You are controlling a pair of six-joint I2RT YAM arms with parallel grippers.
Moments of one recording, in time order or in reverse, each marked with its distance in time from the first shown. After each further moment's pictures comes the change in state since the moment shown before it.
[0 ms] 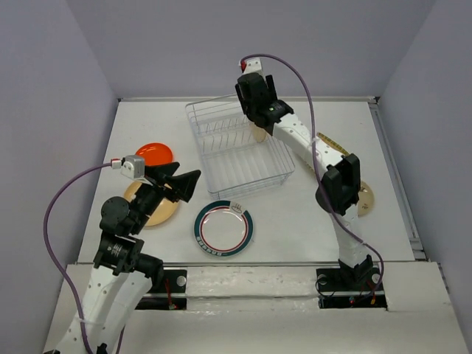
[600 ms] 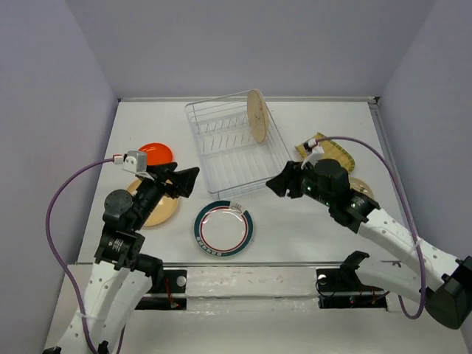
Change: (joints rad) left arm 0.024 0.053 0.020 -0.052 -0.030 0.005; right arm 0.031 -1.215 -1.366 0.283 -0.739 0.611
